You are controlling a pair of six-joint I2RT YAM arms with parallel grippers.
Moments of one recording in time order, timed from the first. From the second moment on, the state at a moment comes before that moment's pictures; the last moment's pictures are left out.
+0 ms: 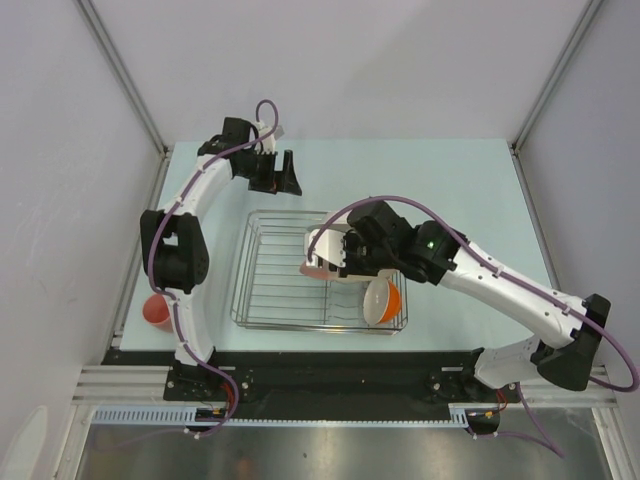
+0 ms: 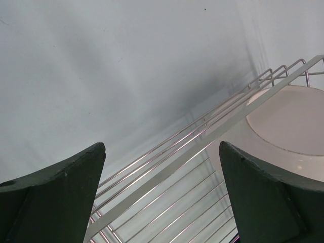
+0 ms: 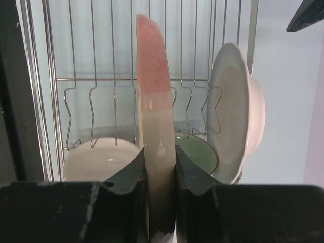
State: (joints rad) left arm -0.17 2.03 1.82 -0.75 0.58 -0.02; right arm 1.00 1.35 1.43 -0.86 -0.04 -0.67
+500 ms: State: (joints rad) left arm -0.17 2.03 1.81 -0.75 0.58 -0.02; right arm 0.97 1.39 1.42 -0.83 -0.08 -0.67
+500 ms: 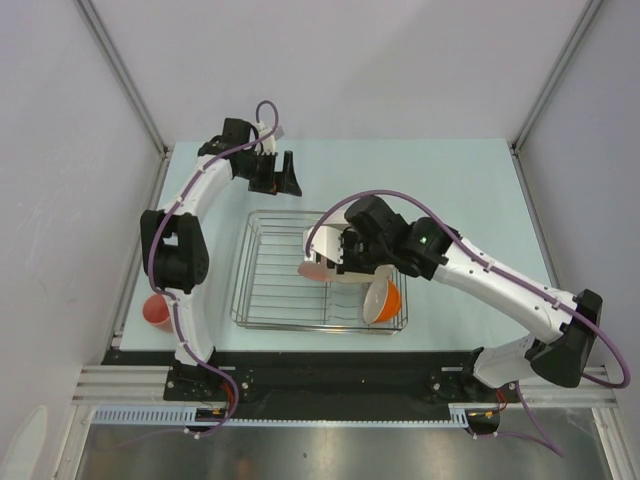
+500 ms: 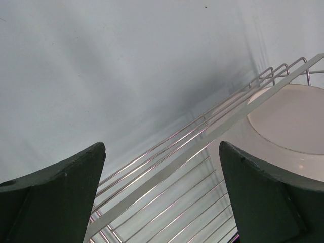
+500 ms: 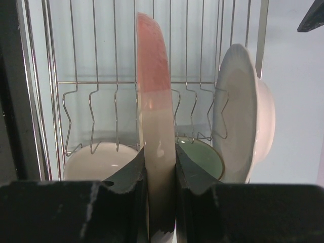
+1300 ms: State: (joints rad) left arm -0.17 2.01 1.81 -0.75 0.58 0.01; right arm 0.92 1.46 1.35 -0.80 -0.15 -0.65
